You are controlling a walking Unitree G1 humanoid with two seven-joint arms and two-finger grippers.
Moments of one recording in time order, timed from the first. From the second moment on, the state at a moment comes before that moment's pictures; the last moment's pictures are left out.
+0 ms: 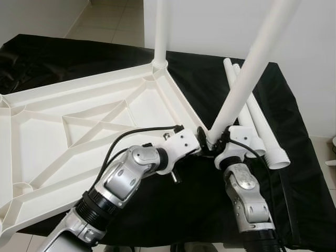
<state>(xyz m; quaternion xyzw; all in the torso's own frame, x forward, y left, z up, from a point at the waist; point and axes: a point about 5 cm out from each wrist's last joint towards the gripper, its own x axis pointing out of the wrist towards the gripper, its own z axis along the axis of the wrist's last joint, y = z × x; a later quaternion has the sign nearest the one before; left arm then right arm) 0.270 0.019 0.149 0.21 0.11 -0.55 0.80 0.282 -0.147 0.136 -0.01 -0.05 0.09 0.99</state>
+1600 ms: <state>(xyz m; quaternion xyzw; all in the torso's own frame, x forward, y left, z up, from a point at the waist) 0.266 0.018 0.148 0.22 0.12 -0.56 0.79 0.285 -0.165 0.127 0.00 -0.05 0.27 0.96</state>
